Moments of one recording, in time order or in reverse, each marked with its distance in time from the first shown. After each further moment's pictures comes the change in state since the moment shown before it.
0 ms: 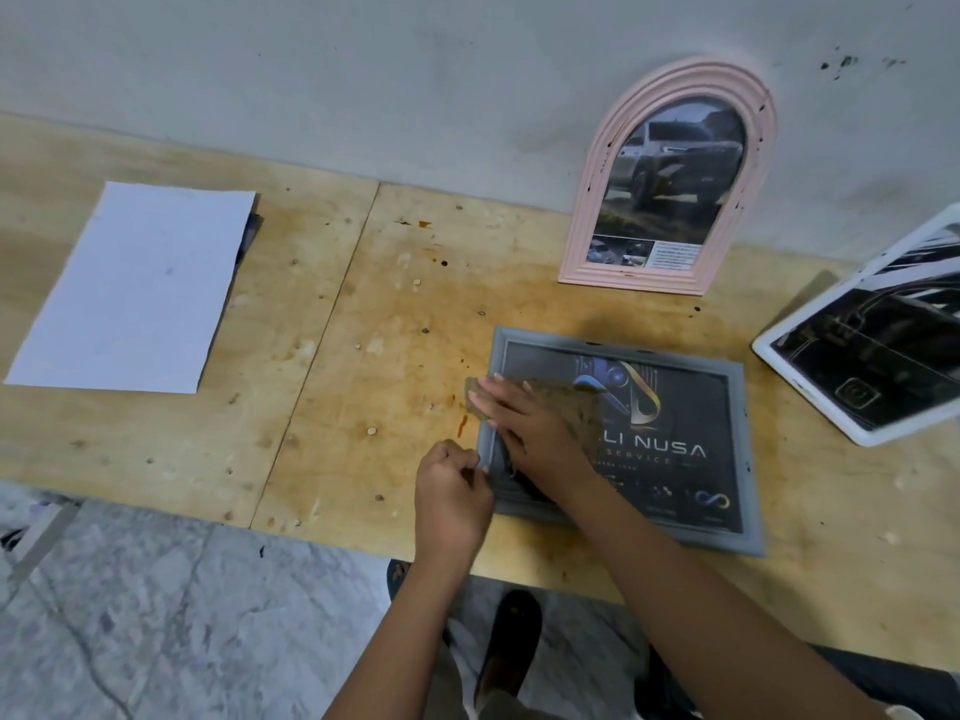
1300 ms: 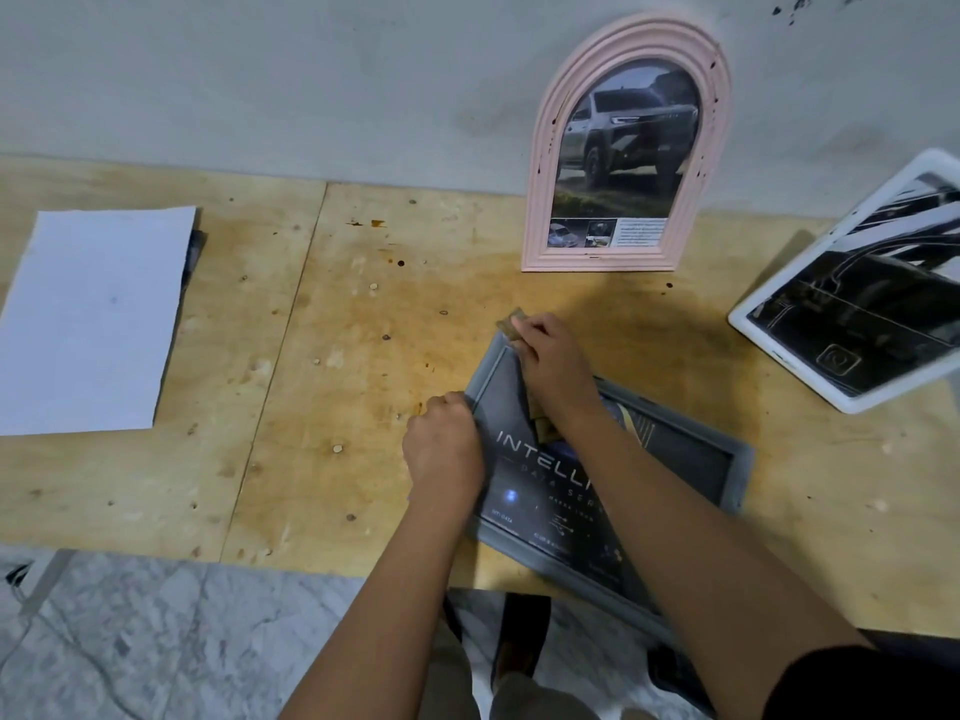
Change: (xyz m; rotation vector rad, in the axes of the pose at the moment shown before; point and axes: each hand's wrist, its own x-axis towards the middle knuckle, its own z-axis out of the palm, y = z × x) left_hand 0.051 0.060 0.010 0.867 -0.285 0.056; right_hand 0.044 0.046 -0.043 0.006 0.251 0.395
